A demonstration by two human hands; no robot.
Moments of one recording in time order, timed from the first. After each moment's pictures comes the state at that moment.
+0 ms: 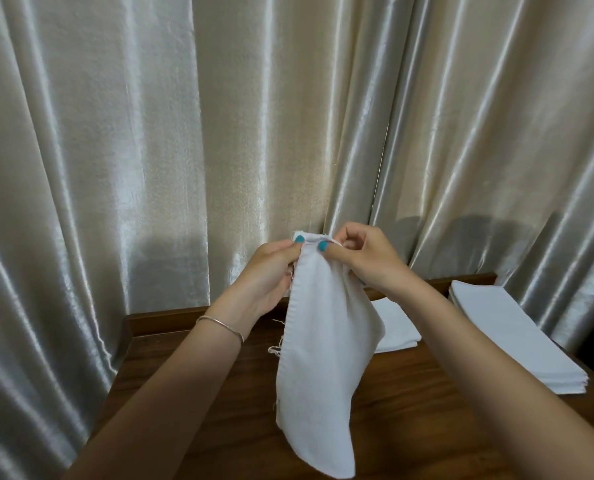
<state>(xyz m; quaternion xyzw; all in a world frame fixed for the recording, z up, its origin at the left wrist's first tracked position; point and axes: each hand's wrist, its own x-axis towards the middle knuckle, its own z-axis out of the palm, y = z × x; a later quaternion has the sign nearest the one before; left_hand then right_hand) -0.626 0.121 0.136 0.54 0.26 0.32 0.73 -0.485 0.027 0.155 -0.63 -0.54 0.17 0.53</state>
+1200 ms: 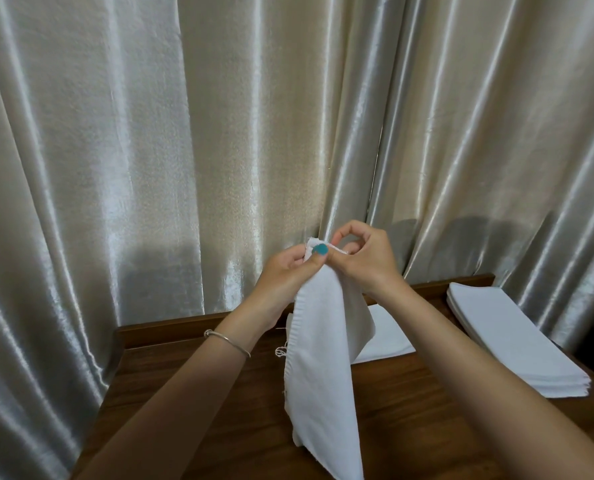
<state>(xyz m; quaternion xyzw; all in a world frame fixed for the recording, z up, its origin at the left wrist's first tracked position) -0.616 0.105 0.137 0.68 0.20 0.33 0.63 -0.478 0.041 0.147 -0.61 -0.49 0.11 0.61</state>
